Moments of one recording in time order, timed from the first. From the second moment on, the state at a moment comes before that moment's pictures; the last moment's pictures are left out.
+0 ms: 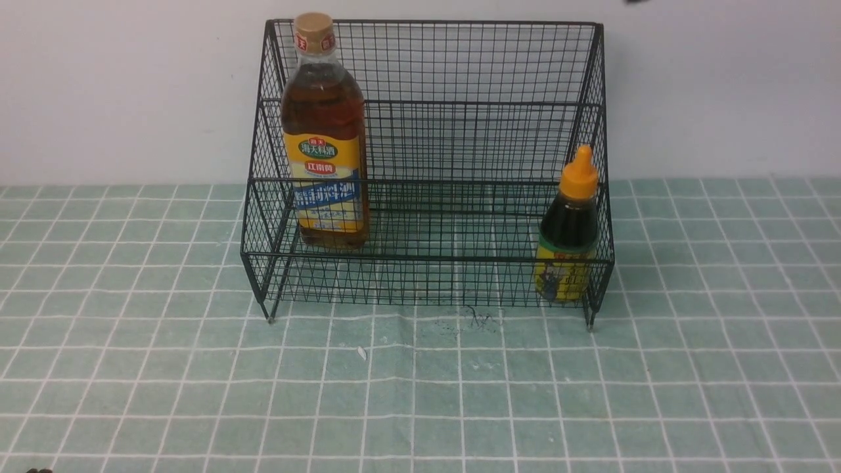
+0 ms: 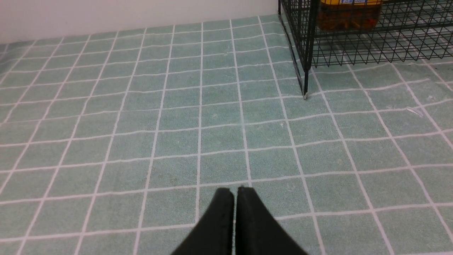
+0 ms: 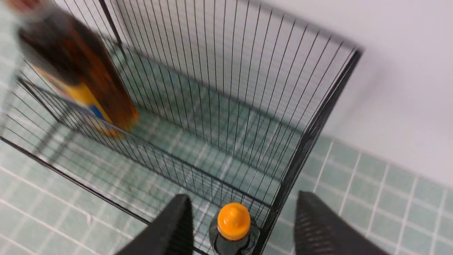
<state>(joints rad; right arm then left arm) 0.43 1.50 -1.94 -0.01 1.26 0.01 -0.06 -0.01 0.02 0.03 0.39 -0.01</state>
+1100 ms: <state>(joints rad) 0.43 0.29 -0.59 0.06 0.58 0.11 -0.06 -0.01 0.02 0.03 0.39 -0.01</state>
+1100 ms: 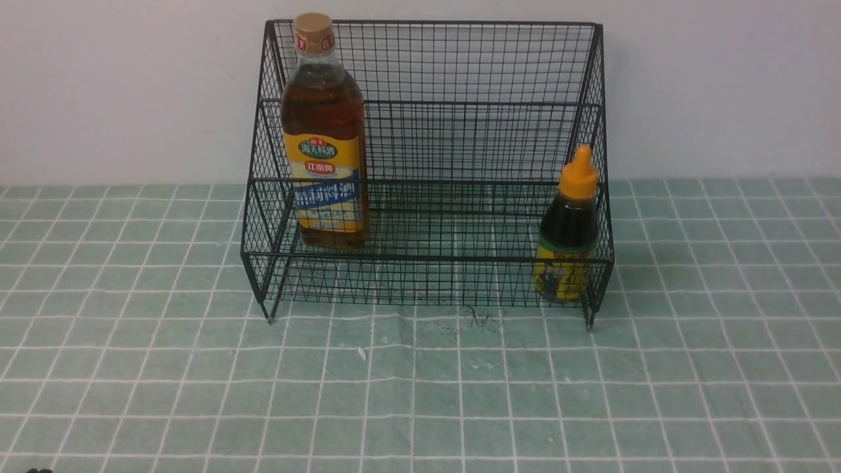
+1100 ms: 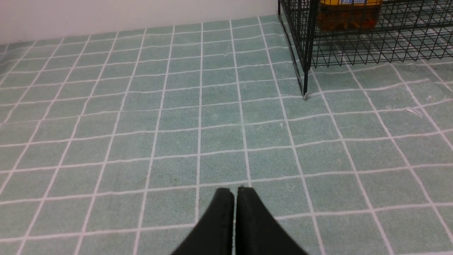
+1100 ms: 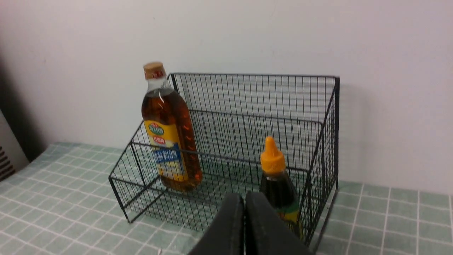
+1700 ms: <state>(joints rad) 0.17 0.08 -0.21 -0.11 0.45 0.10 -0.06 -0.01 0.02 0.03 0.39 -0.01</state>
